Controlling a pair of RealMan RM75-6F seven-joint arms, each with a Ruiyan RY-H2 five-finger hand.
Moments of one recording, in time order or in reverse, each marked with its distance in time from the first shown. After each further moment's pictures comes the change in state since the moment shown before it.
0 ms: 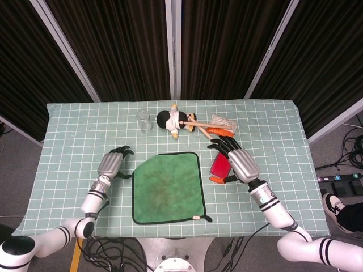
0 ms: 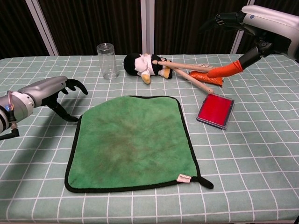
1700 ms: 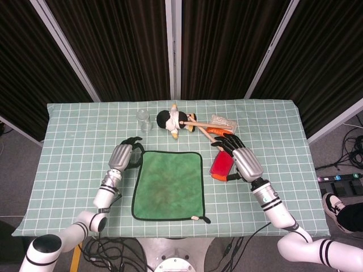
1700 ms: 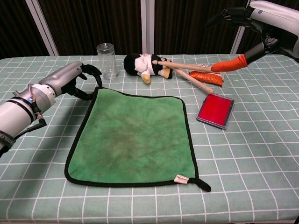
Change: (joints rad) left arm -0.082 -0.186 -0.037 0.302 0.145 0.112 -0.311; right arm -0.023 -0.014 0.012 0.024 -0.012 0.028 0.048
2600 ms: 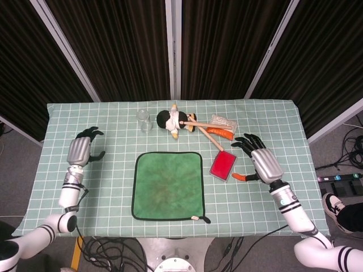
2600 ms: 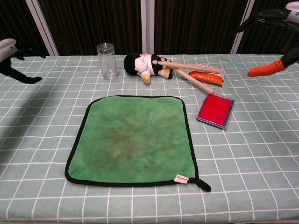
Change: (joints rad) left arm 0.170 0.310 -0.050 -0.288 -0.118 0.057 0.204; right arm -0.076 0.128 -0.043 -0.013 0.008 0.034 -0.062
